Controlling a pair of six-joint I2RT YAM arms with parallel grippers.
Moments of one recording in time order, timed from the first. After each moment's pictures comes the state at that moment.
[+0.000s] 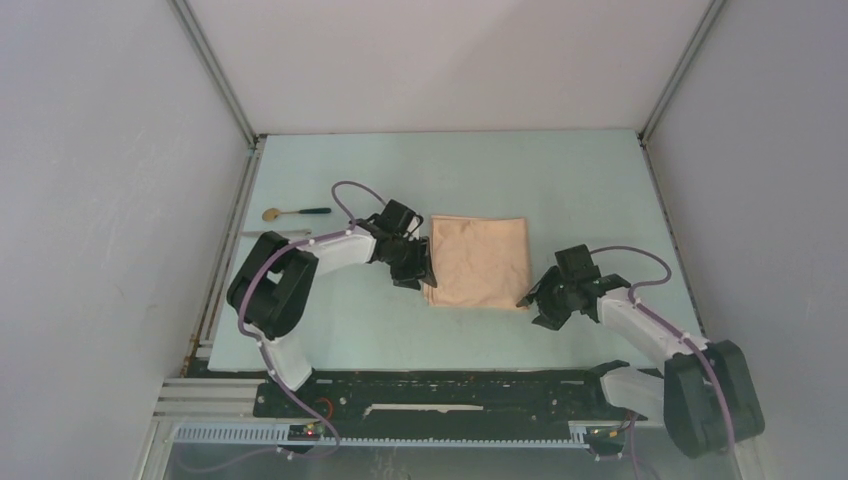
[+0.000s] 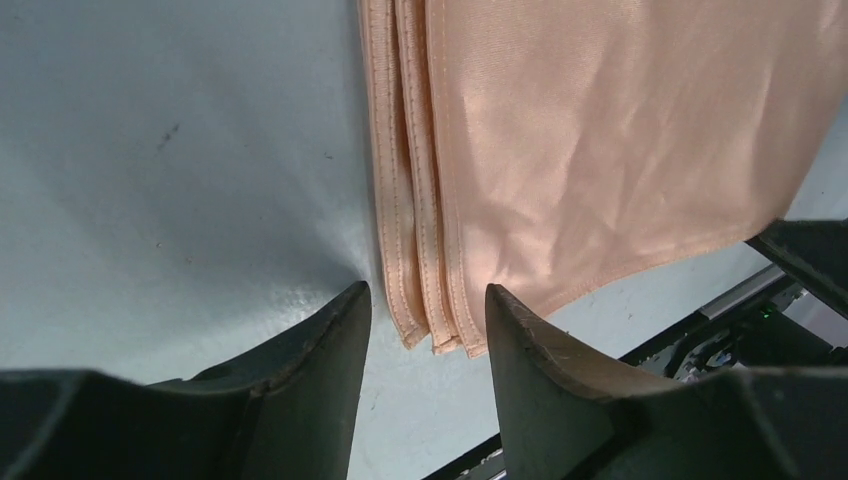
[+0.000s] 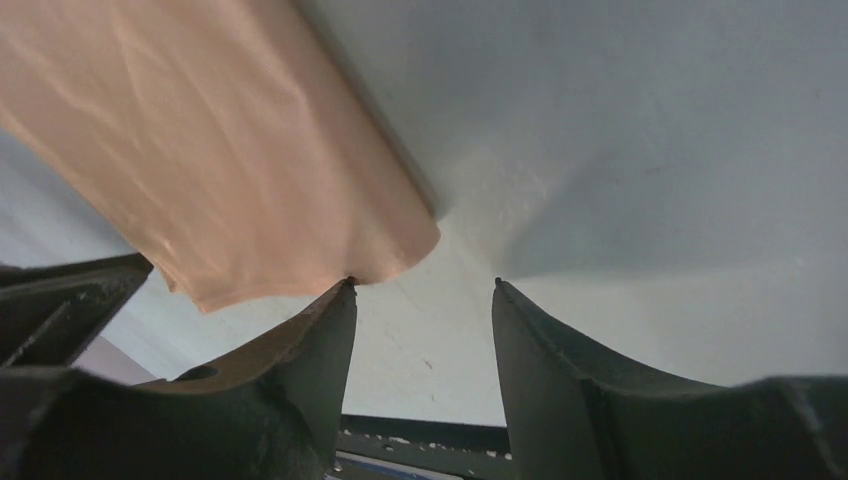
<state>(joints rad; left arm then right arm) -0.57 1.79 1.05 -0.41 0.33 -0.60 0.30 1.09 0.50 -0.52 -0.15 1.07</state>
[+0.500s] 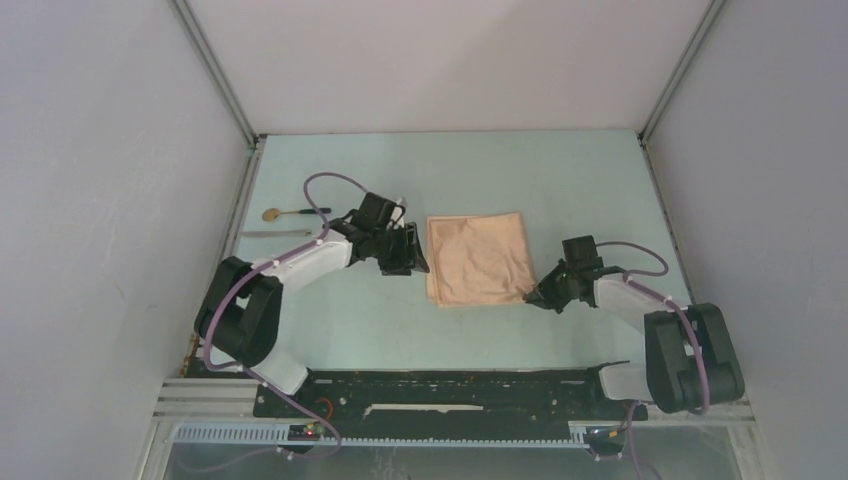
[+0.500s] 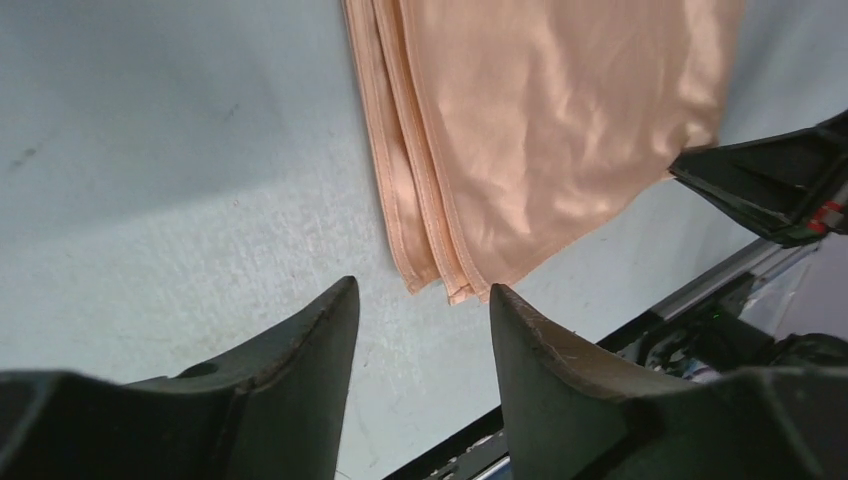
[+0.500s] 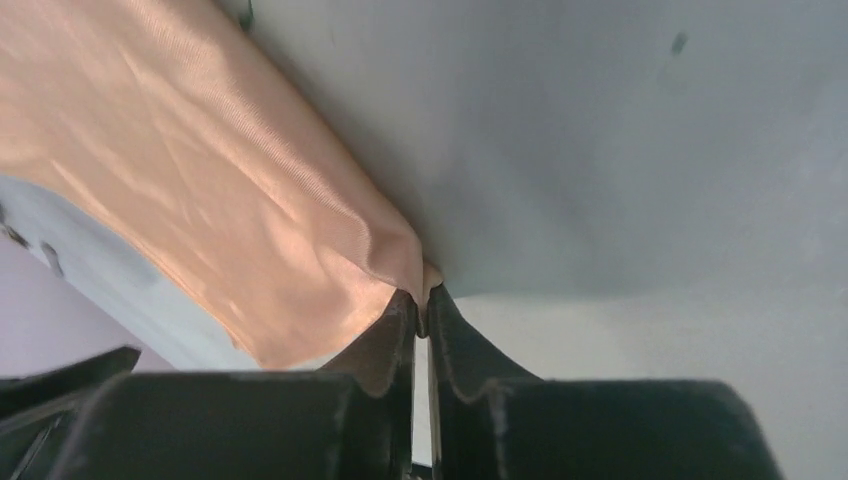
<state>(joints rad) -0.53 1.59 0.97 -0.38 0.30 -0.61 0.19 1.31 0.50 -0.29 -0.23 1.06</state>
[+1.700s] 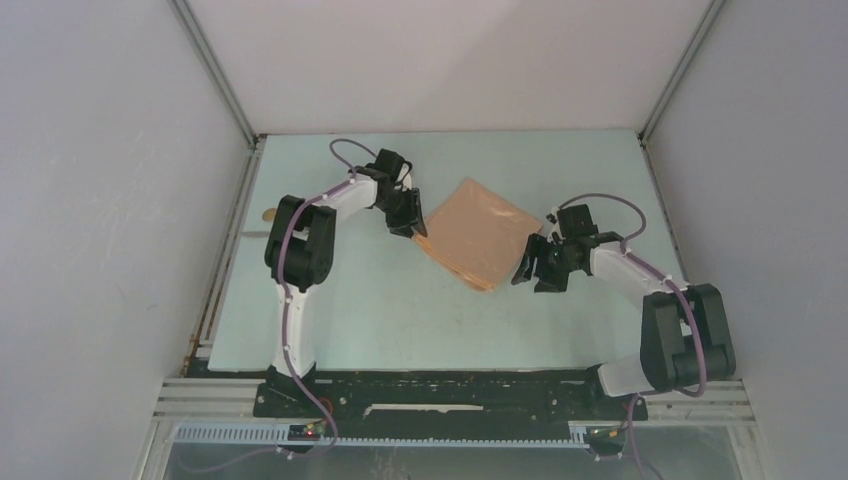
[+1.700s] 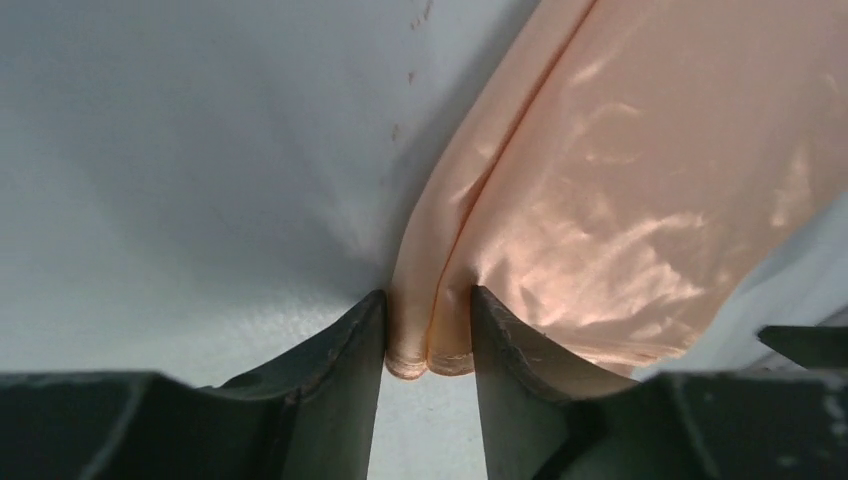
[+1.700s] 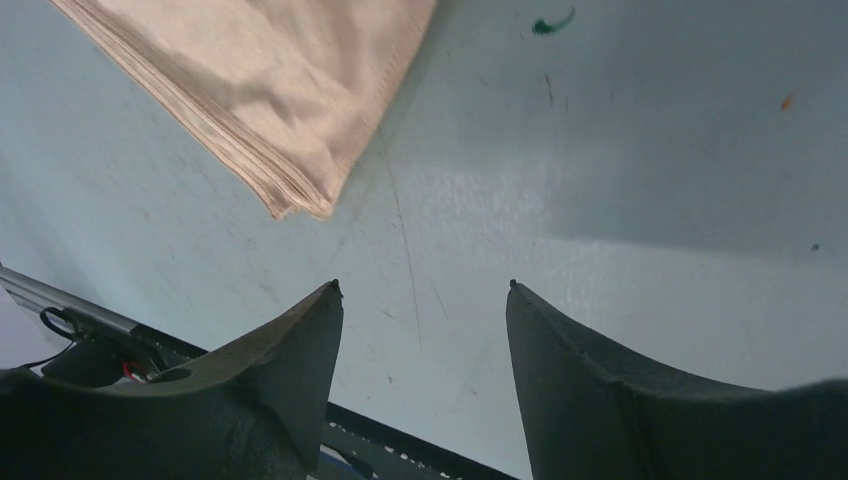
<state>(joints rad) -0.37 2.20 1.67 -0.66 0.33 -0.42 0.18 1.43 0.81 -0.50 -0.35 0.45</state>
